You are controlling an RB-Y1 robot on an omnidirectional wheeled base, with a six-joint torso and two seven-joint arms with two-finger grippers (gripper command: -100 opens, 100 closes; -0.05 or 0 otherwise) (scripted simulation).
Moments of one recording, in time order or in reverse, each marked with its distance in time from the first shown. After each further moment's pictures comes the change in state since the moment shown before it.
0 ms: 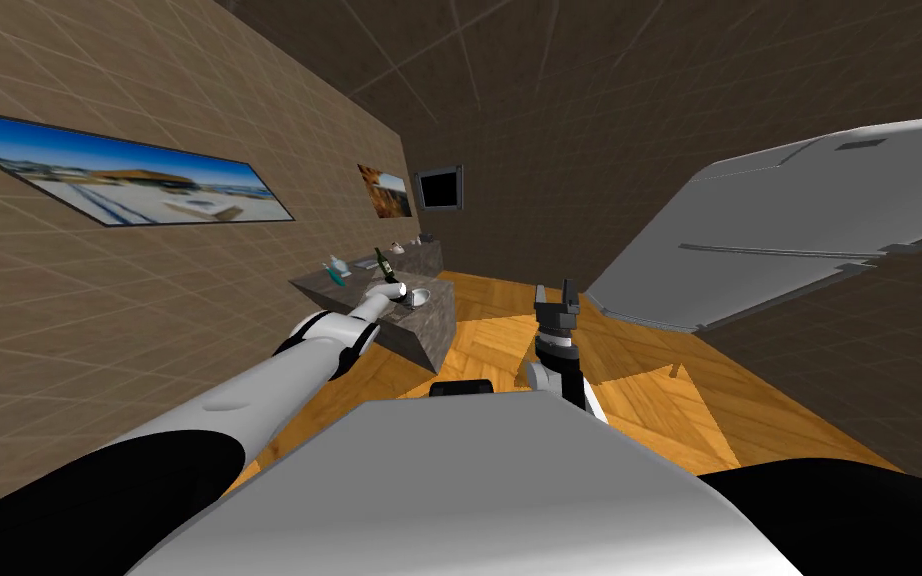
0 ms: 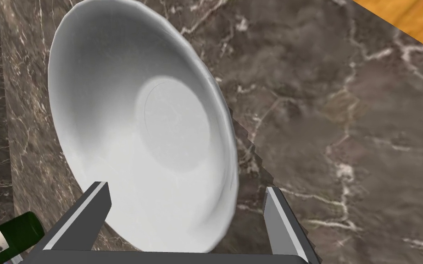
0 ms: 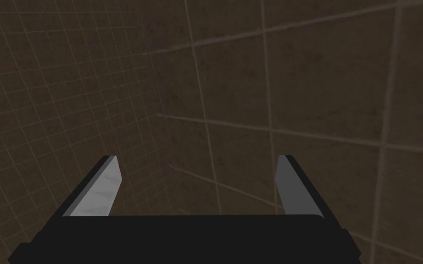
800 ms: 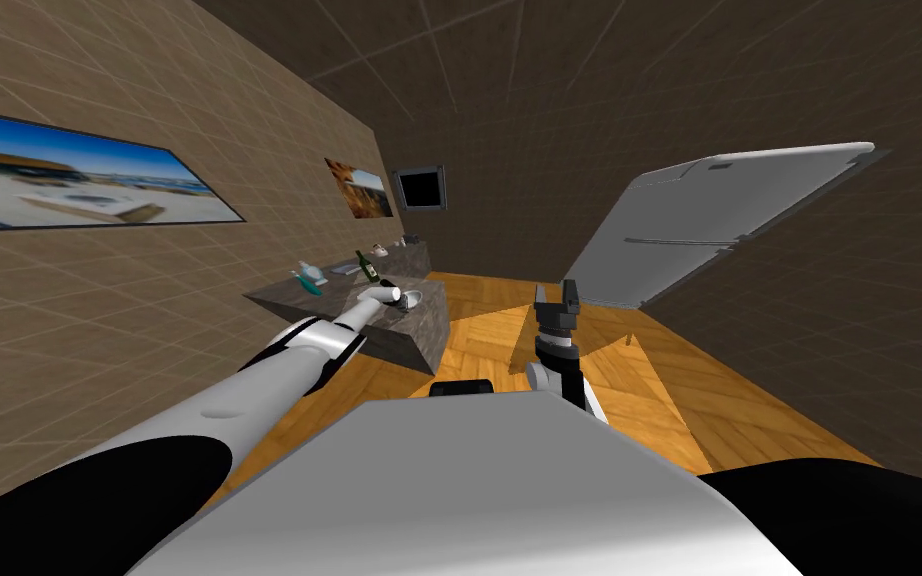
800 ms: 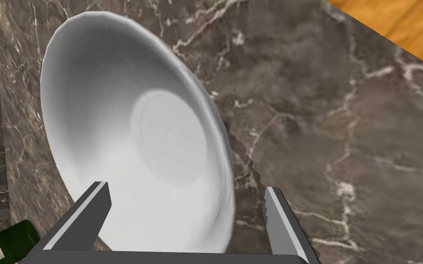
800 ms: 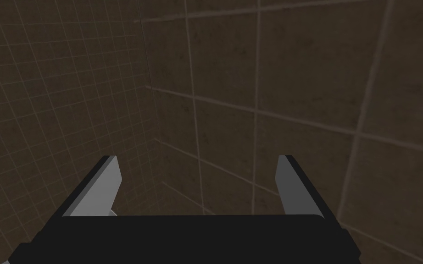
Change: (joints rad) left arm 0.091 0.115 -0.183 -0.145 0.098 -0.002 0.216; right arm 0.000 0.000 0.000 0.000 0.000 0.000 0.000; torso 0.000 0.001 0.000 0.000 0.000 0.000
